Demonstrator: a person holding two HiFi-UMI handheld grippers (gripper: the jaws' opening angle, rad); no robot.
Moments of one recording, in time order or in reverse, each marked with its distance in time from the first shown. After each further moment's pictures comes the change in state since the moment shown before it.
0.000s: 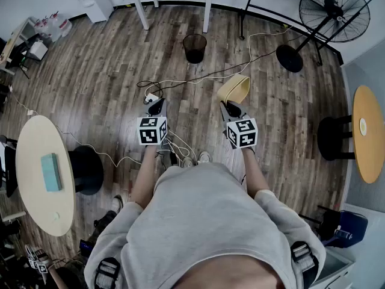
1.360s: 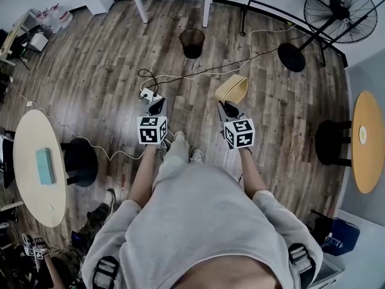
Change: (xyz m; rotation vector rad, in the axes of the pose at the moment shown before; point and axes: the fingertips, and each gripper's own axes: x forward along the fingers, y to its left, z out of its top) left arm 0.048 -0.050 -0.012 -0.016 0.061 0.024; right arm 0.002 -0.061 -0.027 0.024 0.036 0.046
